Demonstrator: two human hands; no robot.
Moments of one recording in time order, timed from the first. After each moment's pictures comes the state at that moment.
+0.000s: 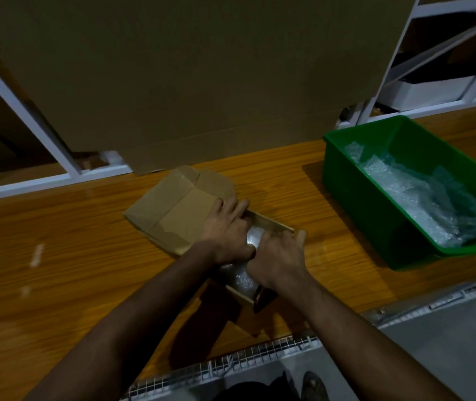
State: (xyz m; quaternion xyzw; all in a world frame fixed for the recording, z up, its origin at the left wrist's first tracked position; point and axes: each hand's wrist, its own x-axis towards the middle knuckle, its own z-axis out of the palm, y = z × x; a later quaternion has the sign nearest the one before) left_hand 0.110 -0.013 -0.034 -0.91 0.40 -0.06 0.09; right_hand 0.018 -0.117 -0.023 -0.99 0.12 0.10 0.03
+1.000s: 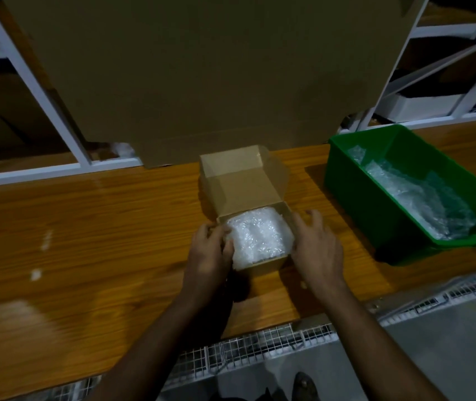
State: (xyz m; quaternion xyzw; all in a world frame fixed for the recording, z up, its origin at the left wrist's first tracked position) left_hand 0.035 0.052 -0.065 -0.91 0.17 -0.09 -0.38; right_hand -0.020 -0.153 -0.024 -0.98 0.14 -0.12 0.07
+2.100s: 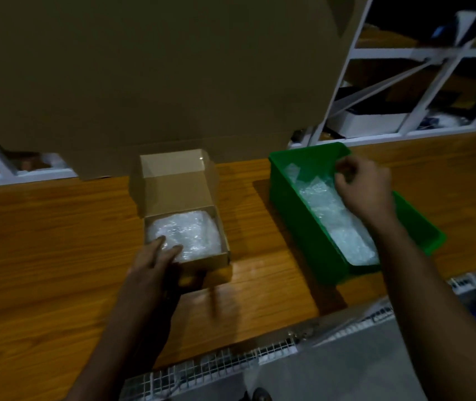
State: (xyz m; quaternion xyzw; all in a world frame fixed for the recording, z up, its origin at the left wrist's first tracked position) left_hand 0.031 0.020 -0.079 -0.95 0.22 -0.03 -0.20; right_hand 0.013 -0.376 0.085 -0.92 0.22 -0.23 0.22
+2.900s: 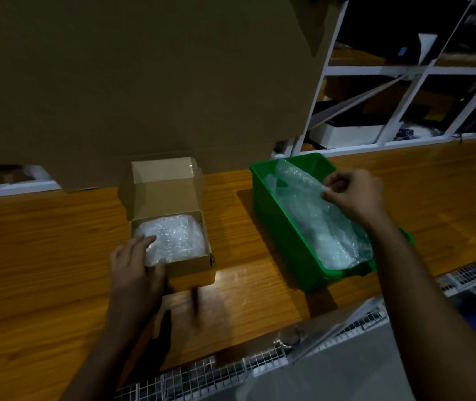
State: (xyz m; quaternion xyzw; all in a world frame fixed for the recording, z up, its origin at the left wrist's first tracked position) left_hand 0.029 -0.015 -0.060 -0.92 0.16 -0.18 -0.32; right_hand -0.001 -0.410 0.093 -0.92 0.21 -0.18 0.27
